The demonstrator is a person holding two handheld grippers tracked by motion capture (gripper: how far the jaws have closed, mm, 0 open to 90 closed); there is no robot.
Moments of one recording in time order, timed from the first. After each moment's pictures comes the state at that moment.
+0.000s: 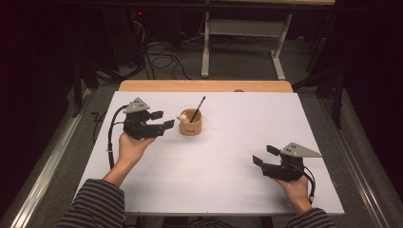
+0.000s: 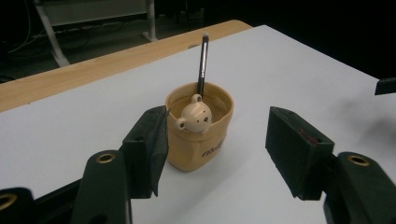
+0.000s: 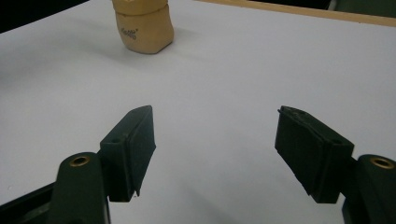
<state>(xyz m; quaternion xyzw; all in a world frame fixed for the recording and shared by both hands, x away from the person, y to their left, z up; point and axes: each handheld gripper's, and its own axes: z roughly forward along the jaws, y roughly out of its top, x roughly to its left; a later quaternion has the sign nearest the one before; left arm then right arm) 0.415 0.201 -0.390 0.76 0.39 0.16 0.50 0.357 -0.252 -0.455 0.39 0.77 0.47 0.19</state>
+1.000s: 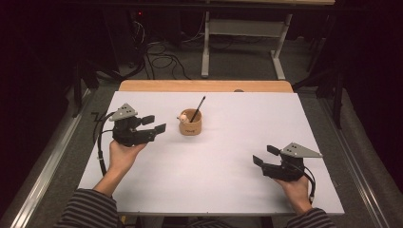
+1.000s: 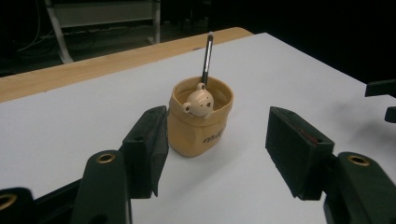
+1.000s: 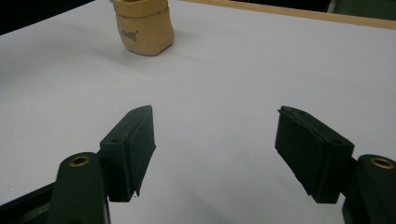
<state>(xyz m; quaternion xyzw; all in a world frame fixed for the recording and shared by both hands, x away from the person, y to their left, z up) 0.390 0.222 -0.391 0.74 0.40 0.17 0.52 0.356 -0.253 -0.454 0.39 0.77 0.47 0.19</state>
